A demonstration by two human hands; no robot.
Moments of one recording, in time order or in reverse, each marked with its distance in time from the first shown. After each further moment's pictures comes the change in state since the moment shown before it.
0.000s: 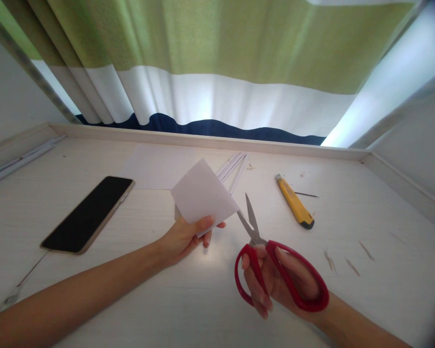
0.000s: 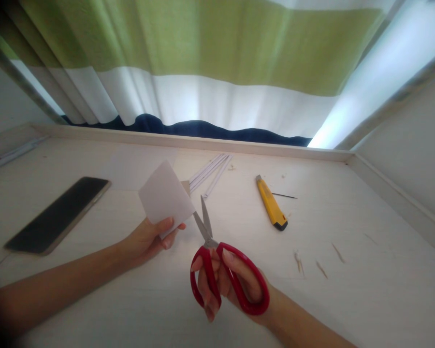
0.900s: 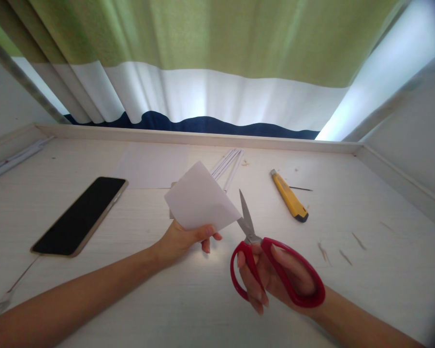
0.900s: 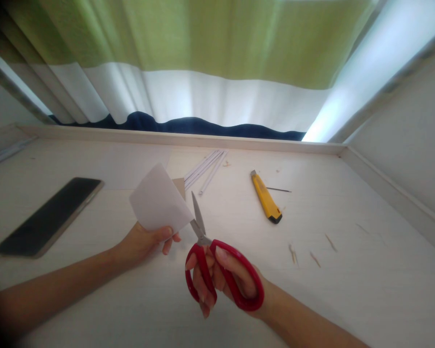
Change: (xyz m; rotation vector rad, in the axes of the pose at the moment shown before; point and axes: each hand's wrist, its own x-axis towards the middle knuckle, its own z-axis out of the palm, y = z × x) left_hand -0.006 -0.009 -0.004 0.202 -0.027 0.024; right_hand -0.001 -0.001 0.003 -0.040 -0.021 -0.020
